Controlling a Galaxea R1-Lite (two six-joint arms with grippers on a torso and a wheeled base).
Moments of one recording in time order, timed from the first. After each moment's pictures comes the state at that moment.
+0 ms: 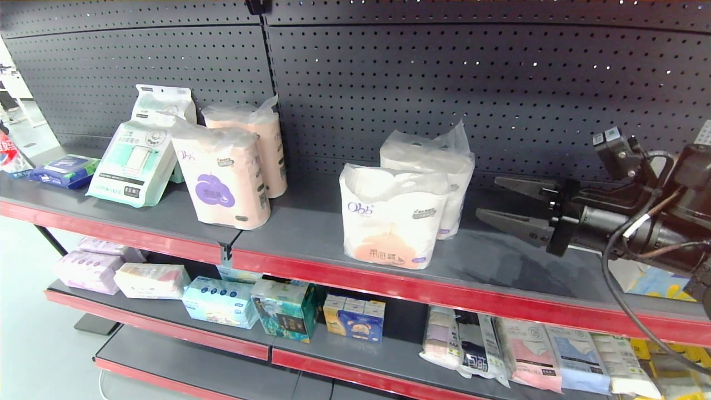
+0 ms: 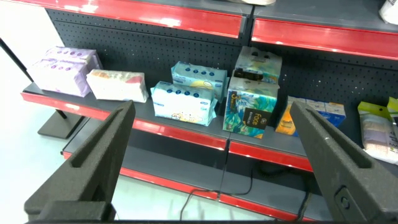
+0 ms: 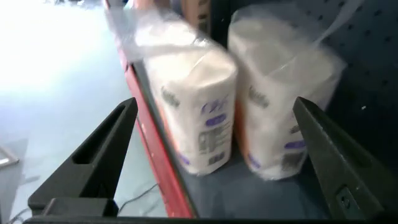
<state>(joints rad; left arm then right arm) 0.10 0.10 0.00 0.00 -0.04 0.00 0.17 1.62 -0.61 -0.96 0.75 -0.06</state>
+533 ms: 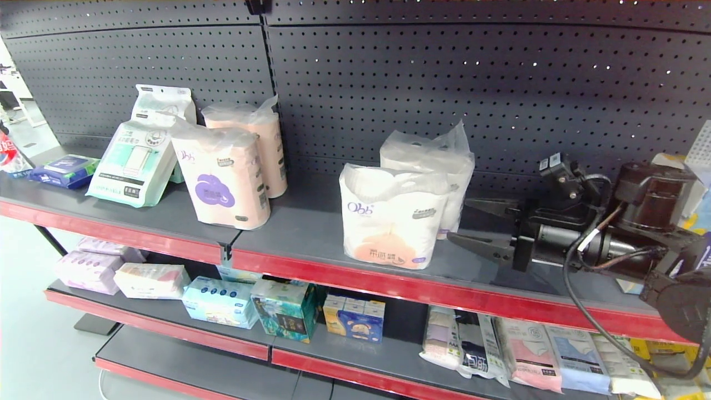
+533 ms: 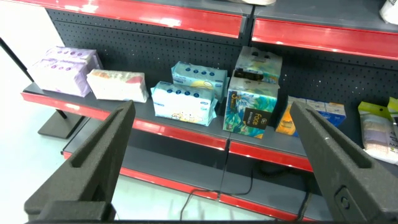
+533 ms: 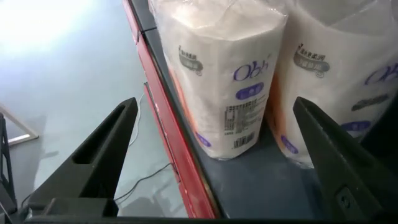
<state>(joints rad) 0.10 0.10 0.00 0.00 -0.04 0.00 0.24 1.74 -0.63 -0.96 0.72 -0.10</state>
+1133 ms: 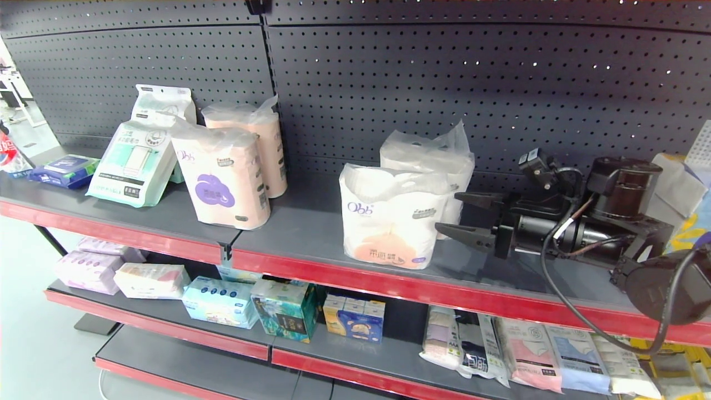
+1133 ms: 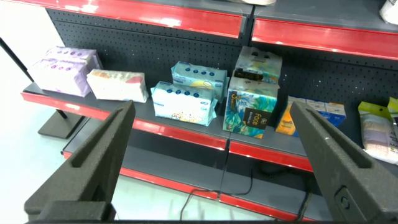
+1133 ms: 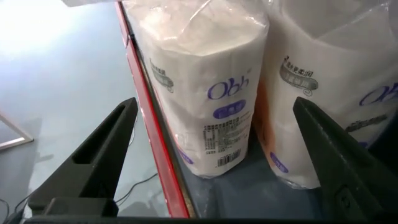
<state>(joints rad) 0.10 0.10 0.00 0.00 -0.04 0.00 0.25 1.82 -0.71 -0.96 0.71 -0.10</state>
